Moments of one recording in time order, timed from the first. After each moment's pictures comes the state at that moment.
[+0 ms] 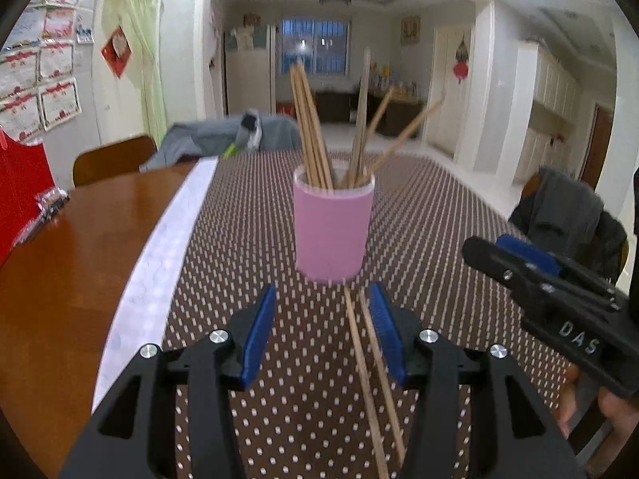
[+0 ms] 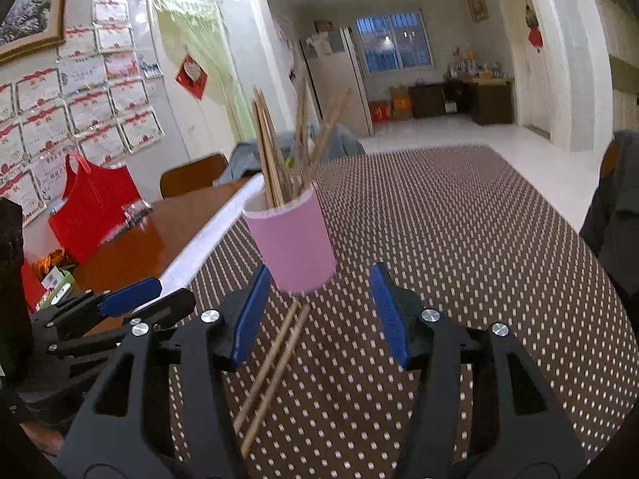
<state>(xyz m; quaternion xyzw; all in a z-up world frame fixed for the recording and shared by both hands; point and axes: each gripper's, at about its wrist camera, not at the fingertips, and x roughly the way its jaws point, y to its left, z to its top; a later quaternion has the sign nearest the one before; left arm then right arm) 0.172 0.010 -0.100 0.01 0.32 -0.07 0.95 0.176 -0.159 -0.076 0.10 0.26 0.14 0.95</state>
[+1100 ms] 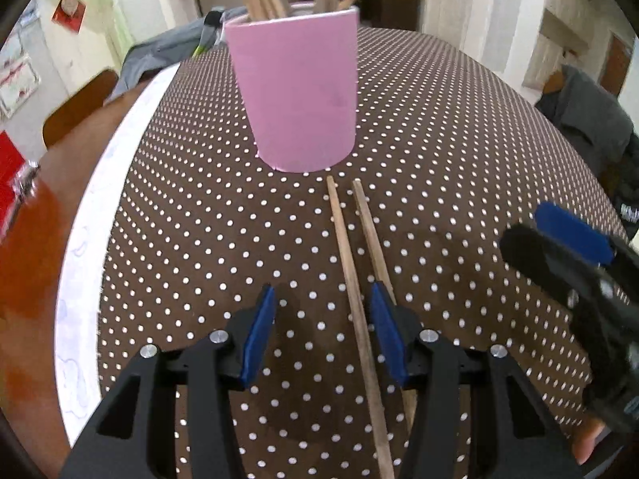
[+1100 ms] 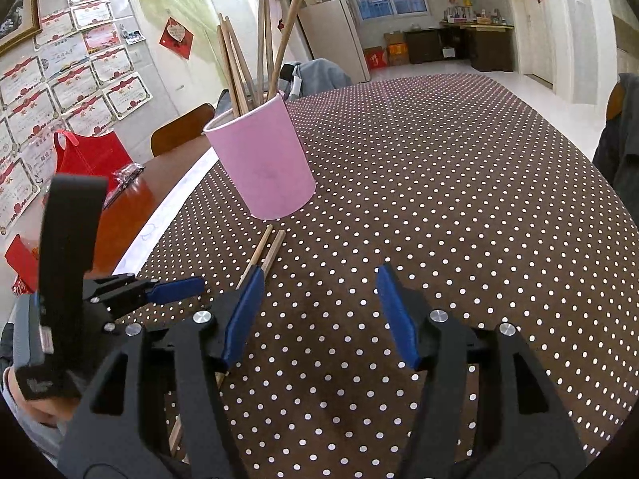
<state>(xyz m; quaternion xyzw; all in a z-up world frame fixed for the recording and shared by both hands) 0.231 -0.021 -0.173 0.06 0.49 -0.06 0.87 0.183 -0.174 -0.130 0.12 0.34 0.15 0.92</state>
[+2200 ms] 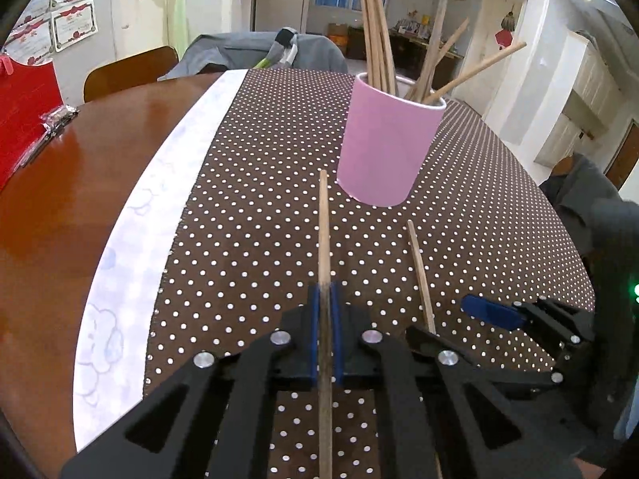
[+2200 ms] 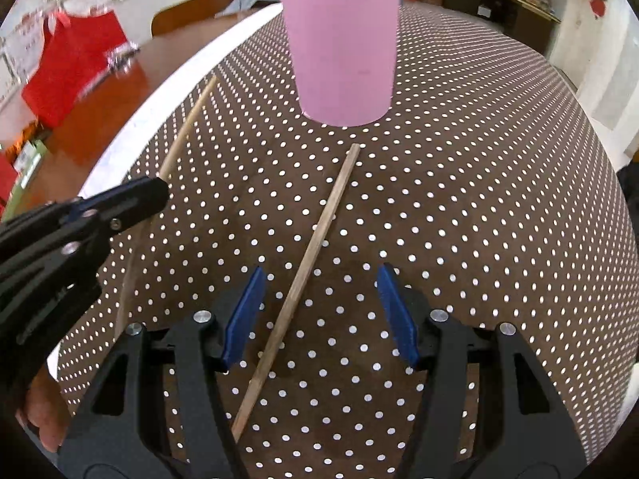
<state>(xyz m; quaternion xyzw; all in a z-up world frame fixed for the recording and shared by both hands) 0.188 0.044 -0.137 -0.05 0.43 -0.03 0.90 0.219 -0.070 -0.142 -0.04 0.50 0.16 0.85</state>
